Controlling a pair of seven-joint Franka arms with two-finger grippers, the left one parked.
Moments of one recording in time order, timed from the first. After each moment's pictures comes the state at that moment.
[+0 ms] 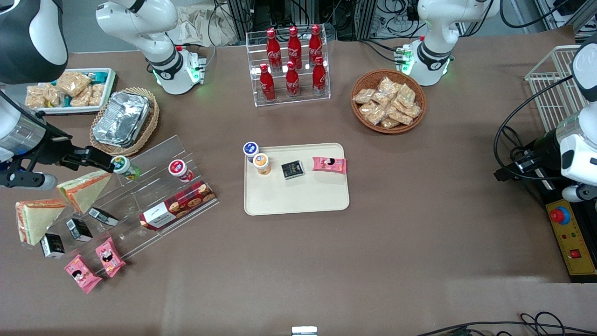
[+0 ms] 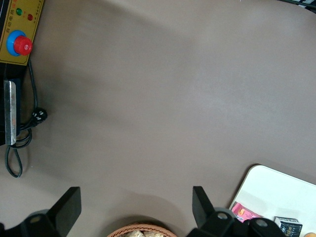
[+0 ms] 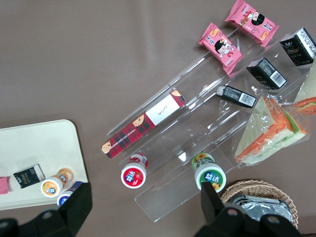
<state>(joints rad) 0.08 0.07 -0.03 -1.58 0.06 1.64 0.17</state>
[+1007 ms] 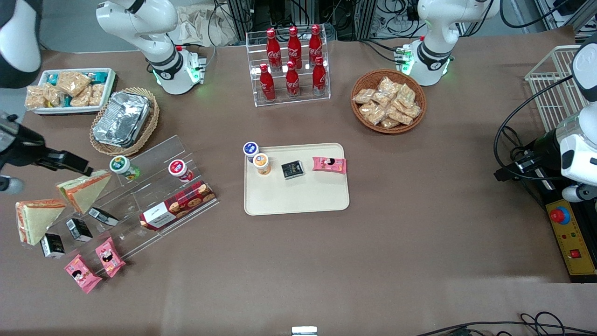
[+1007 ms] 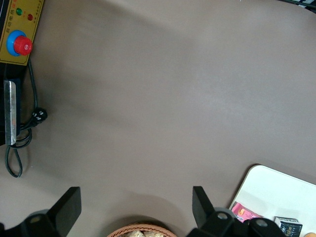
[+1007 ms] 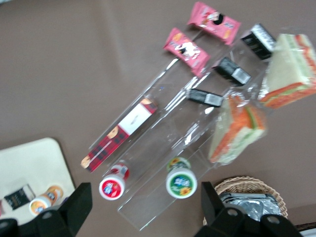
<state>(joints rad) -0.04 0.07 -0.05 -1.58 0.06 1.65 0.18</state>
